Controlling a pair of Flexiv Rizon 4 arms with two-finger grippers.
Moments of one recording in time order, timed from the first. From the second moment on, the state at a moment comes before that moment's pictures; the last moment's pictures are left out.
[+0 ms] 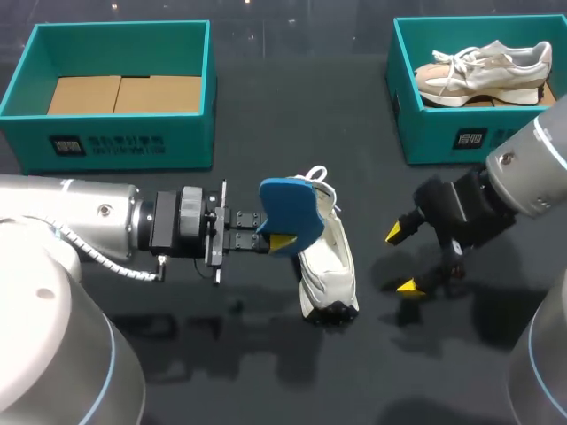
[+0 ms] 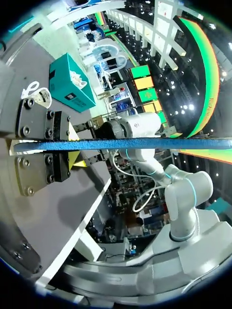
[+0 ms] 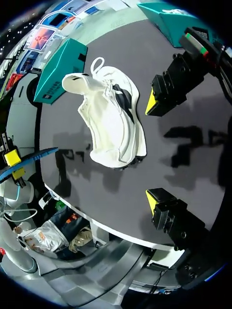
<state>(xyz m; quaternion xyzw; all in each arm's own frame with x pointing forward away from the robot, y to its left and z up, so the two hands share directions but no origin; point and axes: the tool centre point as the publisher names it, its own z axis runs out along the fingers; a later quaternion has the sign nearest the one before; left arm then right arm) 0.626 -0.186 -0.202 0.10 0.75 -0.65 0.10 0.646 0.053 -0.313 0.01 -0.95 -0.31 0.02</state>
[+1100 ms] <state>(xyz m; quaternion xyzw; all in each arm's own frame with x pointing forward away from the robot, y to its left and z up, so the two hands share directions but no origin) 0.631 -0.226 -0.229 0.13 0.71 -0.67 0.17 0.679 0.067 -0.342 0.06 -0.96 -0.28 -0.01</state>
